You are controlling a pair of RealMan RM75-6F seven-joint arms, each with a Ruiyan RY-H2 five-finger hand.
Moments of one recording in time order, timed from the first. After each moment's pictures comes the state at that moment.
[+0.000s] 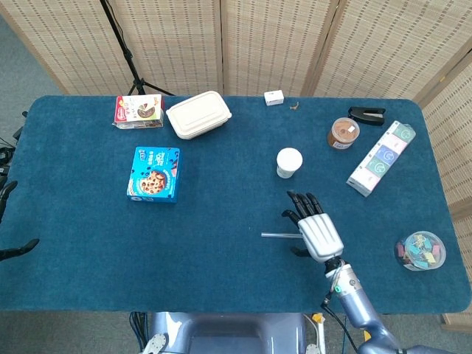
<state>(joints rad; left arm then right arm) -0.13 -0.94 -0.10 -1.77 1.39 1.44 -0.10 0.43 -1.51 0.19 -1.70 -1.36 1.12 -0.47</state>
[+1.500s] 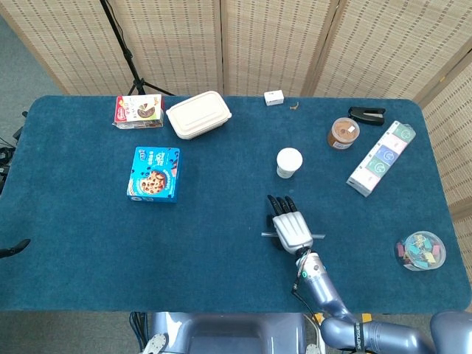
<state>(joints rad) -0.12 -0.92 -0.11 -1.74 1.37 1.42 -0.18 0.59 -1.72 0.19 -1.49 -1.07 1.04 -0.62</state>
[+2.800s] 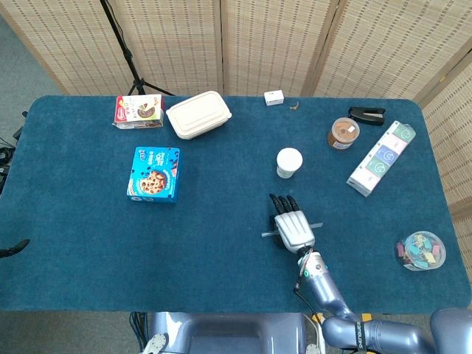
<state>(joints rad) -0.11 -0.91 -0.11 -1.74 1.37 1.41 -0.21 0.61 -1.70 0.17 -1.50 -1.08 1.08 -0.56</state>
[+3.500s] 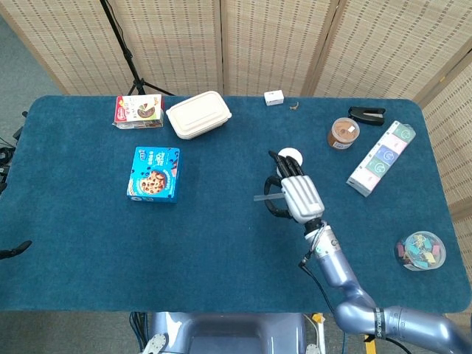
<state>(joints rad) -0.12 -0.90 -0.10 -1.74 1.37 1.38 -0.23 0.66 -1.50 0.40 -1.70 -1.13 1.08 -0.26</state>
